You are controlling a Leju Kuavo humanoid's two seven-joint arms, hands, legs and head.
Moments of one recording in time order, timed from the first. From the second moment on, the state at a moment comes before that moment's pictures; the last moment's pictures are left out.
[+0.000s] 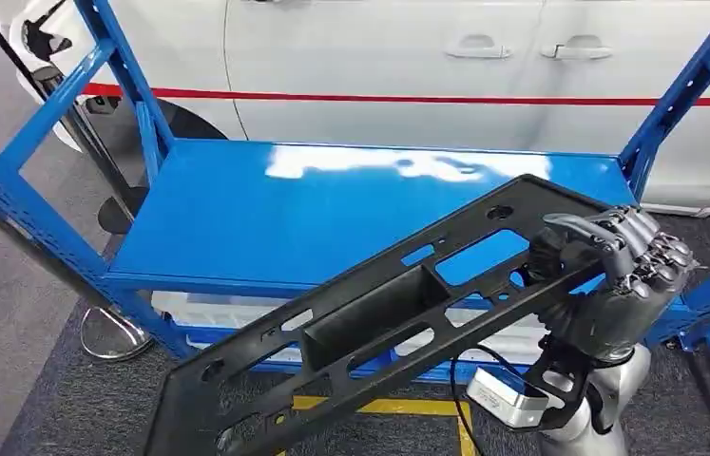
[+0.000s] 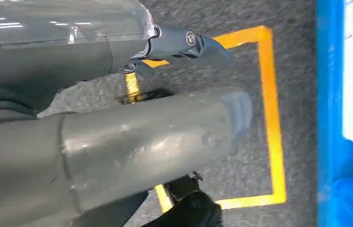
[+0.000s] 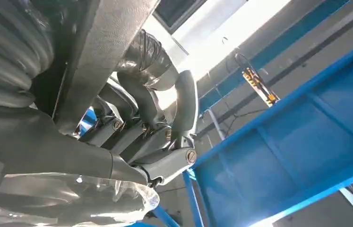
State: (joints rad) left arm -0.10 -0.15 0.05 -0.33 -0.19 -0.06 -0.34; right arm -0.16 0.05 0.12 -2.07 0.87 -0.70 -0.45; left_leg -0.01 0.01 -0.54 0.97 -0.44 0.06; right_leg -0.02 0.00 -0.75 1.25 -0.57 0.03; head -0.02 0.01
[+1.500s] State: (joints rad) left arm -0.09 -0.15 0.05 -0.31 -0.18 -0.05 -0.35; right arm -0.15 0.05 0.12 -2.07 0.86 -0.70 -0.48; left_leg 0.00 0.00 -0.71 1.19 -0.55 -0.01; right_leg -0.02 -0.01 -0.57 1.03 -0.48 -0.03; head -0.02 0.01
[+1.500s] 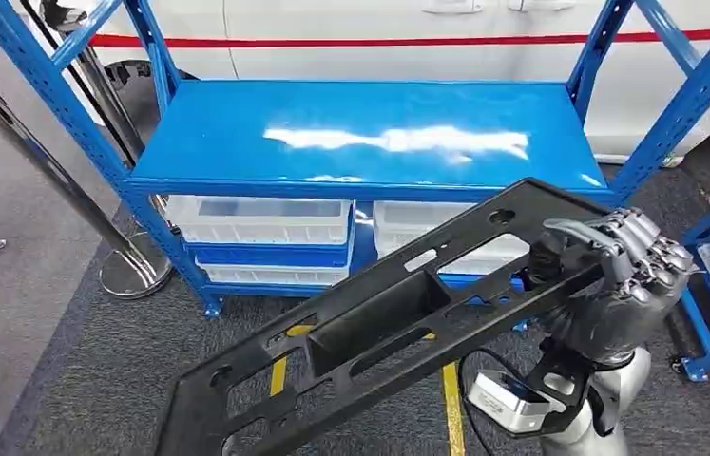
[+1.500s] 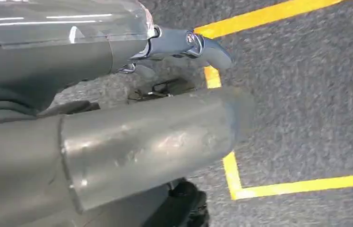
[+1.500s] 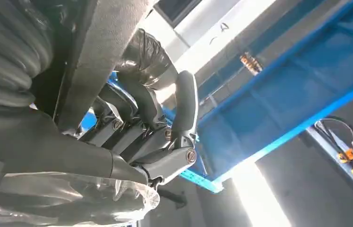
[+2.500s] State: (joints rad) left arm -0.10 -0.15 0.01 -0.31 -0.16 -0.07 -0.35; right arm -0.15 0.07 0.09 -2.08 0.88 -0.70 -0.54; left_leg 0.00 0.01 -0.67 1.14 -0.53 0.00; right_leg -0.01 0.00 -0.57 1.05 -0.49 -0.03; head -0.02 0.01
